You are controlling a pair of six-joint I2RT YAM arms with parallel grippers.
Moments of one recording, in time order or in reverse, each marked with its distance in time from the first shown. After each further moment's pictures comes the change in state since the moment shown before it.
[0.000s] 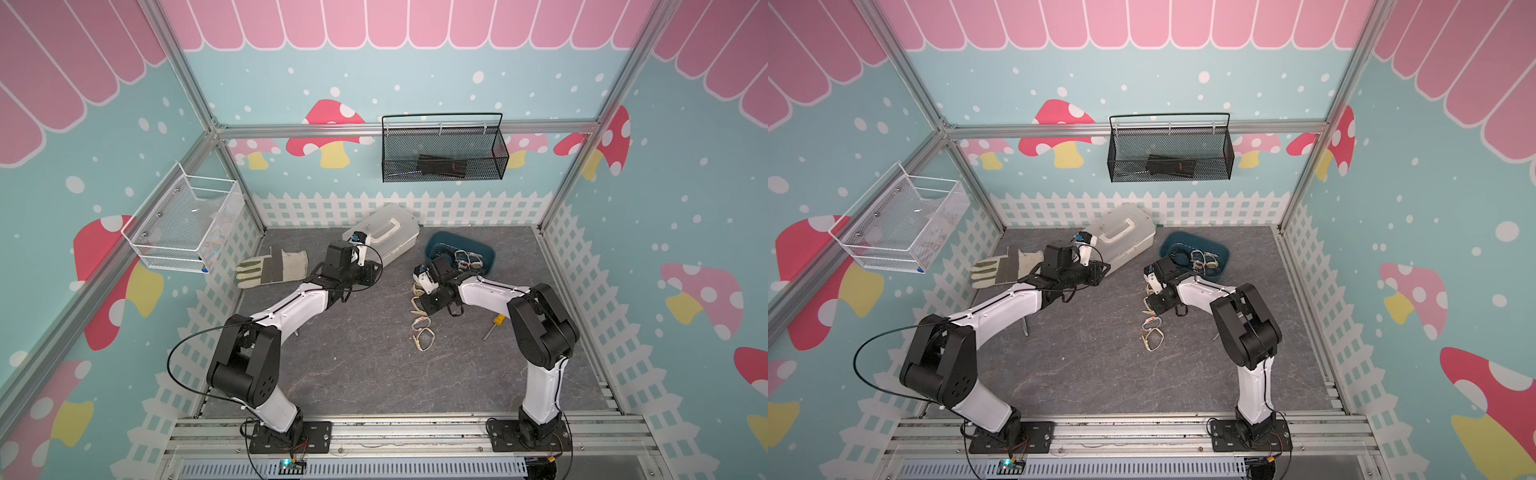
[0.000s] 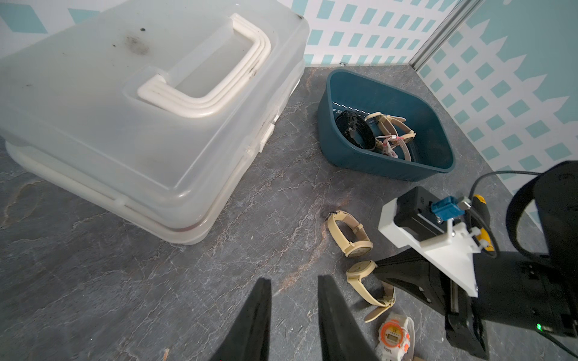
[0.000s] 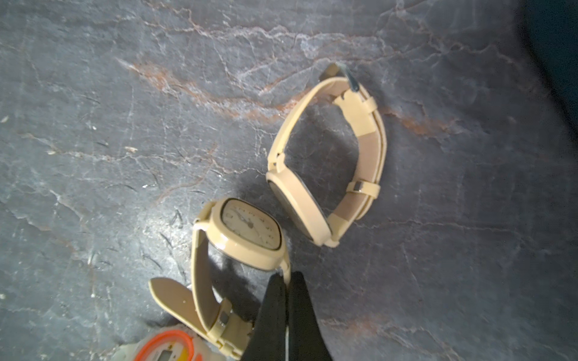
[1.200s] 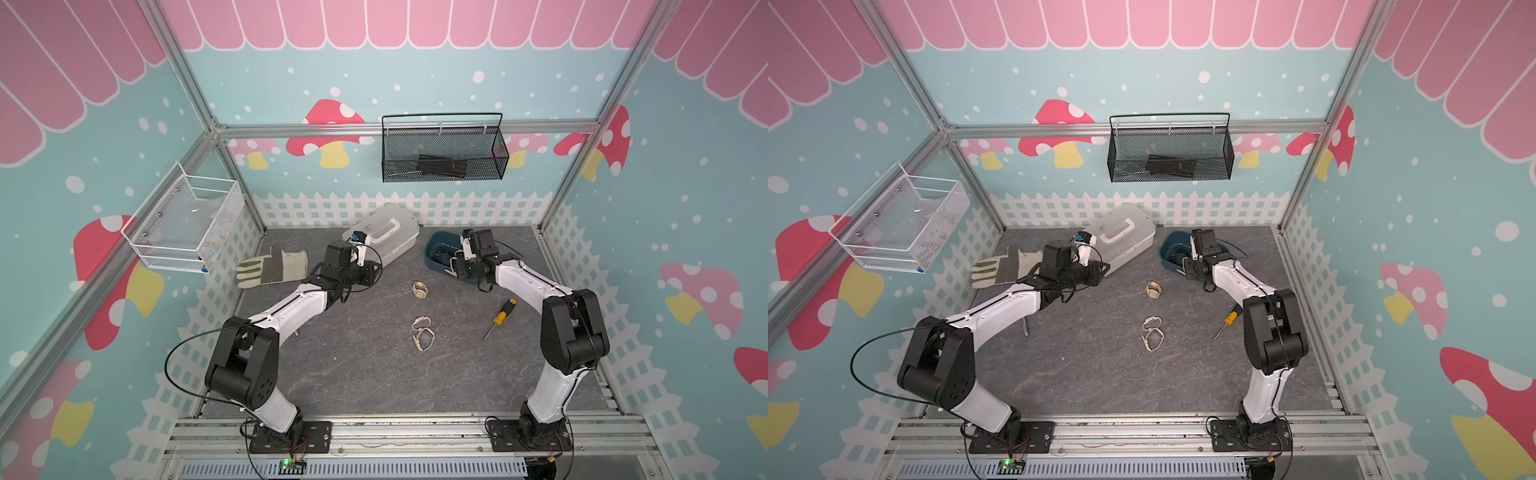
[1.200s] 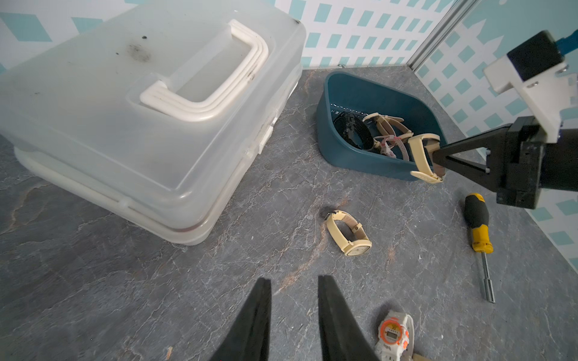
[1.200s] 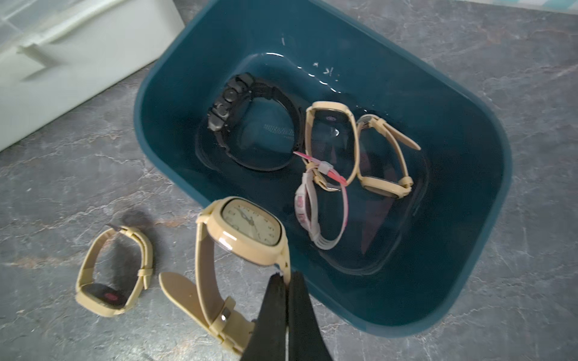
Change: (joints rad) left arm 0.000 -0.015 -0.005 -0.005 0.000 0.012; right arm -0.276 -0.111 0.080 0.025 0.142 0.138
